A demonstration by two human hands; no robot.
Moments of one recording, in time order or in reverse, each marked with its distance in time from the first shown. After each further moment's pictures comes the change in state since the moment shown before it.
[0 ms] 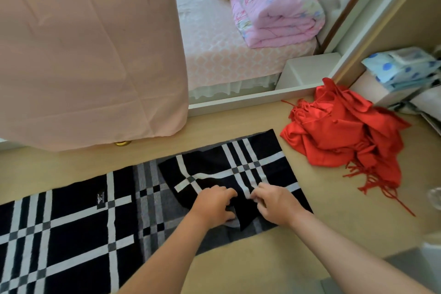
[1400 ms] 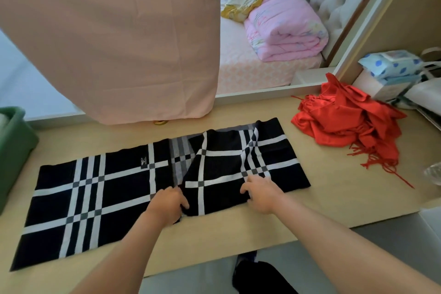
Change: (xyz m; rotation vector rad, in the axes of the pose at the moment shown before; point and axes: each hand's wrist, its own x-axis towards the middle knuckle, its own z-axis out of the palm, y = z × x) left_hand -0.199 -0.094 0.028 0.105 0.019 -0.259; right_hand -0.044 -0.129 0.038 -0.249 -0.213 0.027
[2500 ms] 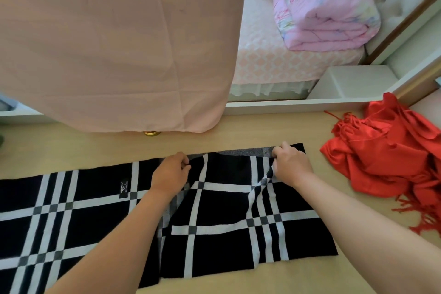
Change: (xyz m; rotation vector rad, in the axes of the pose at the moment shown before) left_hand 0.189 -0.029 -0.053 -0.482 0.381 -0.343; right_hand 0.179 0.134 -0.076 -0.123 0.208 0.247
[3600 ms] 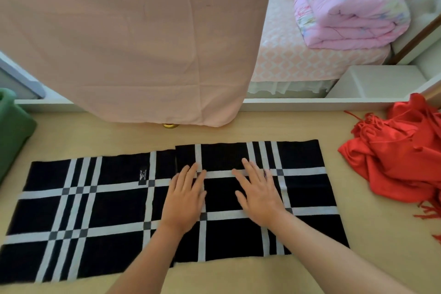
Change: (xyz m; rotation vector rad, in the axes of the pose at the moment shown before) left_hand -0.089 -0.034 0.036 0.441 0.109 0.299; right_hand -0.072 -0.103 0.055 0.097 0.009 -0.364
